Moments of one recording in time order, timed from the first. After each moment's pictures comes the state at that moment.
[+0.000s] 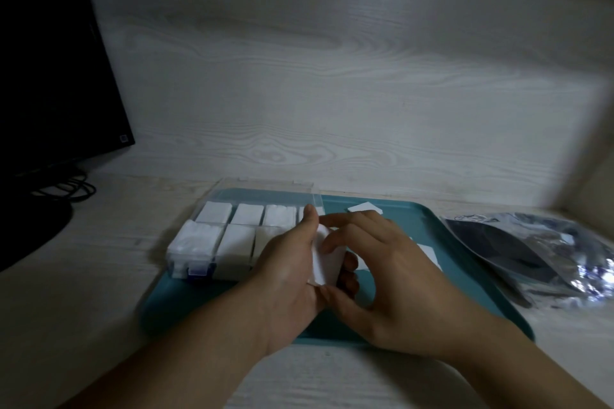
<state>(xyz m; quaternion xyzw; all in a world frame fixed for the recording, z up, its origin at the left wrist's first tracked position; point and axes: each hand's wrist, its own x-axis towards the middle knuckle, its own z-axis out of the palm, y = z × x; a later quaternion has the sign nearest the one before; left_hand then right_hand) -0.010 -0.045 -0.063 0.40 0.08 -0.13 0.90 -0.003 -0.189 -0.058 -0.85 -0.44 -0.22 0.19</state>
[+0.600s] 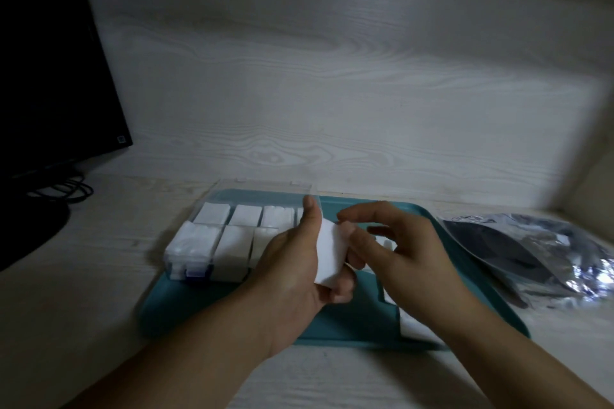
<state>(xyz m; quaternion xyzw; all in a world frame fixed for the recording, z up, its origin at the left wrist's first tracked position) -0.020 -0.052 -0.054 0.51 0.04 -0.08 0.85 0.009 -0.186 -0.060 -0.80 -0.23 -0.14 0.53</state>
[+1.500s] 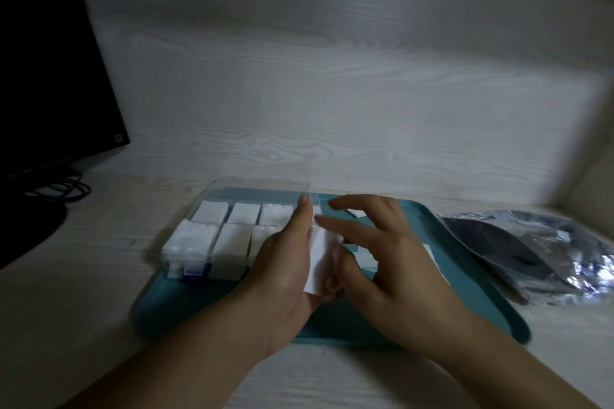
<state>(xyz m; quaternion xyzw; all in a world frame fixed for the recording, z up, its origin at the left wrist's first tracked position) -0.007 -0.043 -0.074 0.49 0.01 -0.11 0.87 -0.007 -0.185 -0.061 -0.85 -0.36 -0.24 0.30</state>
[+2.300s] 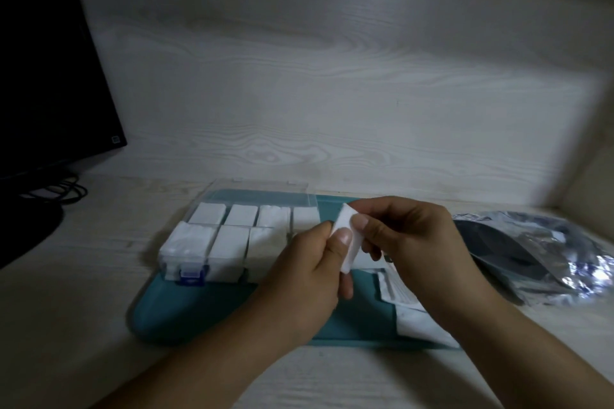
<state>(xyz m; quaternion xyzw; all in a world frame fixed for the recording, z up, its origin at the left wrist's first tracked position) -0.023 -0.047 -0.076 0.80 -0.14 0.08 0.58 0.006 -0.193 -0.043 -0.75 -0.19 -0.10 0.63</state>
